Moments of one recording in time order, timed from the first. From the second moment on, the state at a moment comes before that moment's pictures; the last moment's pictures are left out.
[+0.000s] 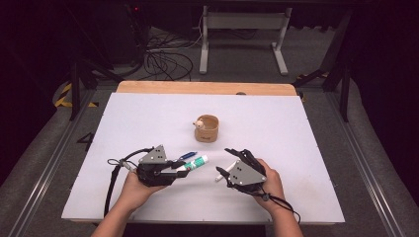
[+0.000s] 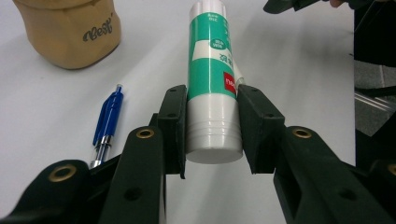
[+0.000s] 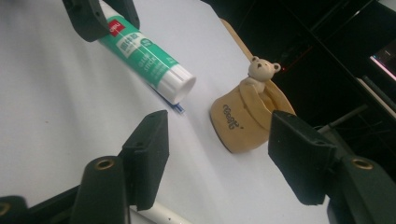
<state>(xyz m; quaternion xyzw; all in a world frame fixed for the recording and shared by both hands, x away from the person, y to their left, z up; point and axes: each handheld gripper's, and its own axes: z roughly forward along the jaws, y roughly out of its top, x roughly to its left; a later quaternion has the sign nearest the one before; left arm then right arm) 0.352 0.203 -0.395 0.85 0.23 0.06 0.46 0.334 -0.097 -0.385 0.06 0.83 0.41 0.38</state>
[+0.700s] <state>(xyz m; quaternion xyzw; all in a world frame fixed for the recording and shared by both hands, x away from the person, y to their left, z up) 0.347 0.186 -0.397 0.86 0.25 0.05 0.45 0.316 -0.052 -0.405 -0.07 0.84 0.32 0.44</state>
